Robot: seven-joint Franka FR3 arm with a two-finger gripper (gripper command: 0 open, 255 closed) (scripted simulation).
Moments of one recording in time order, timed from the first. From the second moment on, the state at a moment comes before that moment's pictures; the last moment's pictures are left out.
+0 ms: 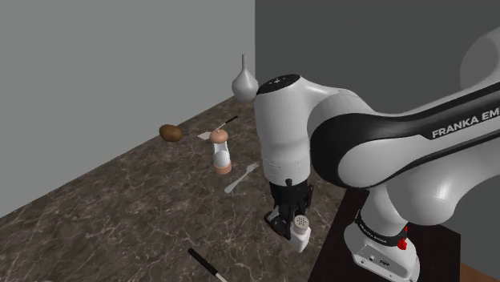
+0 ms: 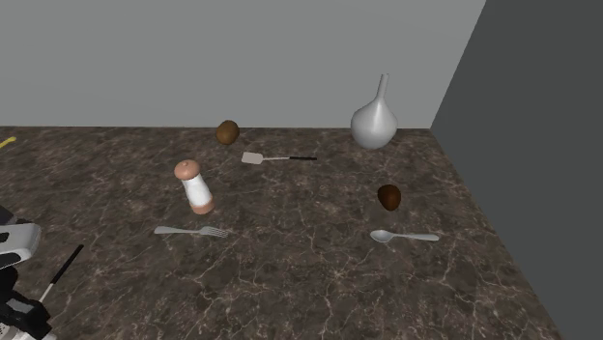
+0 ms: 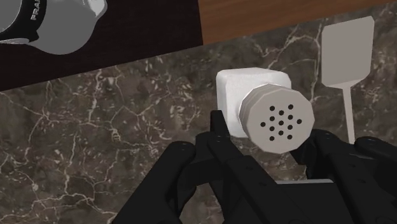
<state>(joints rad) 0.41 -0.69 0.45 -2.64 0.42 1.82 0.72</state>
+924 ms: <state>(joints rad) 0.41 -0.59 0.52 -2.76 0.47 2.04 0.70</state>
